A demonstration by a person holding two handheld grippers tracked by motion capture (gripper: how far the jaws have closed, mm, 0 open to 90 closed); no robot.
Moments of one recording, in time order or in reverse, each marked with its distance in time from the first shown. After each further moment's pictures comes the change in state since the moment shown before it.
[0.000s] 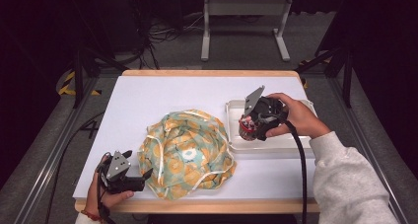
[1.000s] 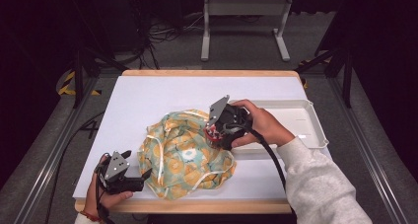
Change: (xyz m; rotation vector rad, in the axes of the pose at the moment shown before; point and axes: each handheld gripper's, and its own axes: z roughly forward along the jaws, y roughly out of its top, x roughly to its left) left arm 0.000 -0.001 -0.002 -0.014 0.001 -0.006; right arm 0.039 0.075 0.016 -0.136 0.040 -0.059
